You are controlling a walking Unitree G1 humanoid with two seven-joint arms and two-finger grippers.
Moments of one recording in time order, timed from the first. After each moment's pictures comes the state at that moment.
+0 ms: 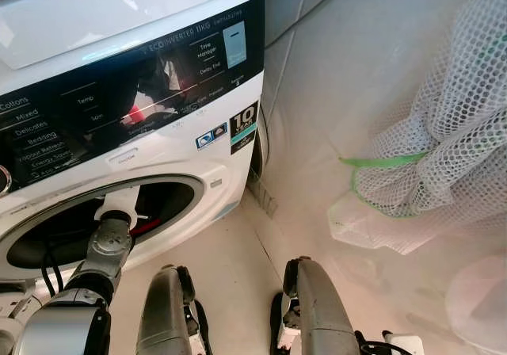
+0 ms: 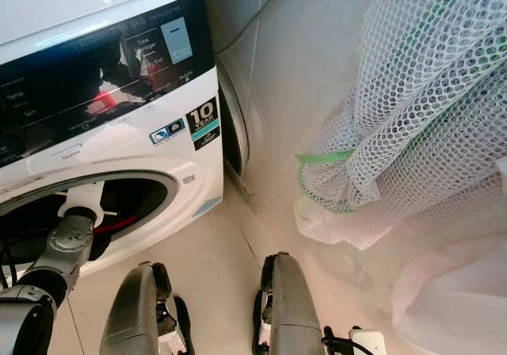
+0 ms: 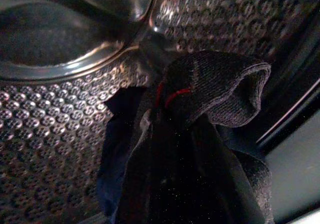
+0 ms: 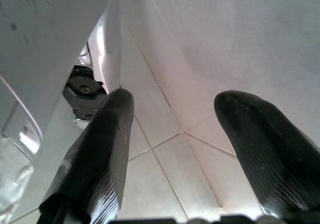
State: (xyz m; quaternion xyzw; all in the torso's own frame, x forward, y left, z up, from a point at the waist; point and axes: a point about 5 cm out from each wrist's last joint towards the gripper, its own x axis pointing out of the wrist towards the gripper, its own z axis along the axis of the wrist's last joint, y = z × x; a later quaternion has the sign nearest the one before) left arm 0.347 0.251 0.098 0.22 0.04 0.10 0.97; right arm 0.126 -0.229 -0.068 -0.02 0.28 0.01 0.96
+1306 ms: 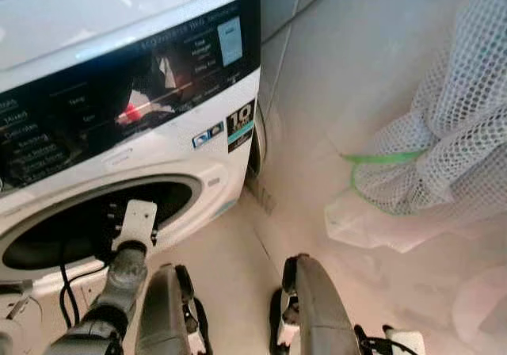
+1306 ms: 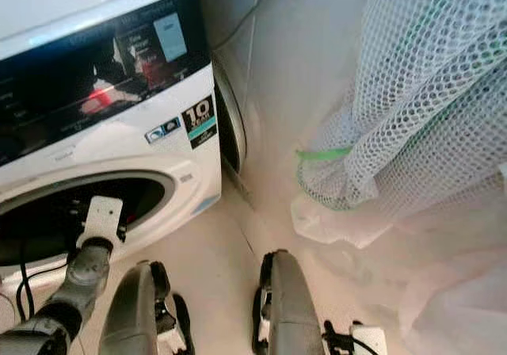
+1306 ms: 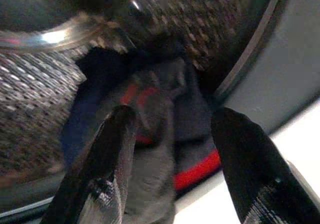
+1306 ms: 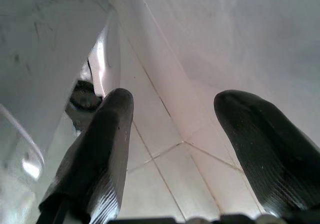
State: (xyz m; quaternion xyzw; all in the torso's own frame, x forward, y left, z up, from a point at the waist) left arm 0.311 0.219 0.055 0.18 0.03 0.09 0.98; right arm 0.136 -0.226 -0.064 -0.02 0.25 0.00 0.97
